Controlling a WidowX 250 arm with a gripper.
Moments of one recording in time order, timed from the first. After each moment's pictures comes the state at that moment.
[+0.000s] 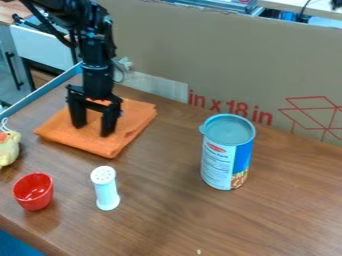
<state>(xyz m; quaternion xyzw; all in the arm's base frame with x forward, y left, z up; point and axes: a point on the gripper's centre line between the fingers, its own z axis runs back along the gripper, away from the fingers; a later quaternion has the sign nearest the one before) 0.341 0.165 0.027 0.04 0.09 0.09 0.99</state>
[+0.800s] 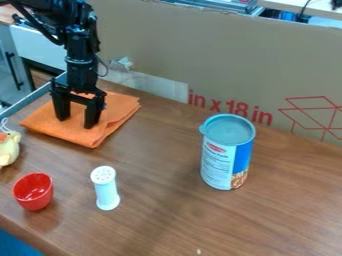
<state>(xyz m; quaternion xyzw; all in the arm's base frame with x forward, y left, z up) 0.331 0.212 0.029 0.05 0.09 0.13 0.99</state>
